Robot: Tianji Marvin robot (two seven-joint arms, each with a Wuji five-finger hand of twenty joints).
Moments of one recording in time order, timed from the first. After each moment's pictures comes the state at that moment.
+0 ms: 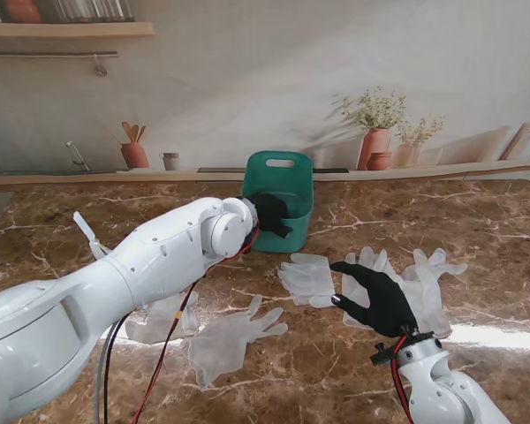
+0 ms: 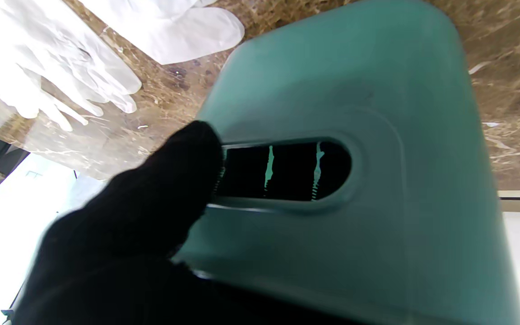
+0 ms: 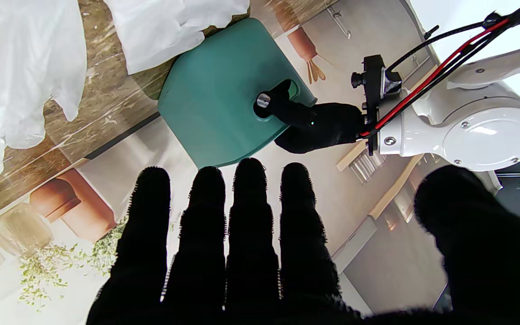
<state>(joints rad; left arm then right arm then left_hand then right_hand) 0.61 -1.41 -0.31 -0.81 0.37 0.05 -0.11 -1.84 -1.15 1.40 -1.55 -0.68 -0.44 -0.39 0.73 -0.46 0.74 -0.23 0.98 0.05 0.54 0.09 1.15 0.10 0.36 0.28 1.04 0.16 0.59 0.39 0.54 0.17 1.29 0.54 0.13 -0.30 0.72 -0.03 0.53 -0.05 0.24 0.46 0.70 -0.02 0.15 0.26 0.59 -0.03 0.14 0.23 0.31 0.05 0.69 0.34</state>
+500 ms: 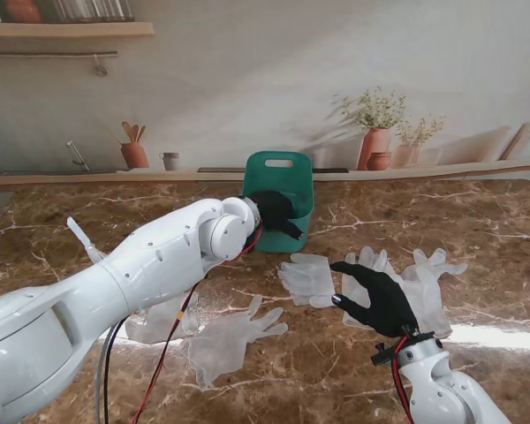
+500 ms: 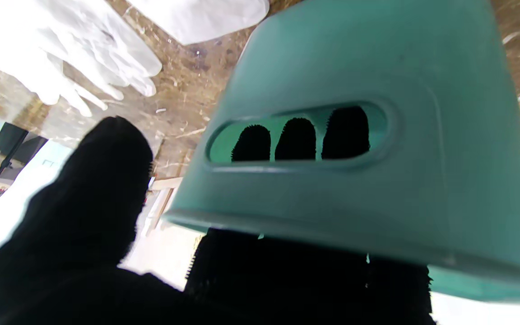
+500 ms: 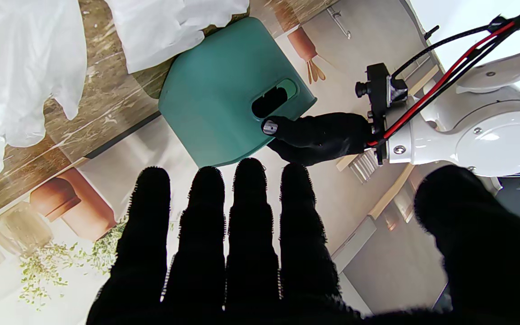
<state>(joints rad) 0.64 -1.38 -0.35 -0.90 0.40 0.06 -0.08 -1.84 -1.15 1.41 -1.55 -0.68 -0.44 -0.38 0.54 -0.44 0.46 -0.12 0.91 0.08 0.28 0.17 1.03 0.11 0.35 0.27 0.93 0.16 0.53 0.38 0.42 0.15 1.21 0.53 0.13 -0.30 0.72 -0.03 0.53 -0.05 0.24 0.46 0.70 -0.02 0.15 0.26 0.59 -0.03 0.14 0.23 0.31 0.05 0.69 0.34</state>
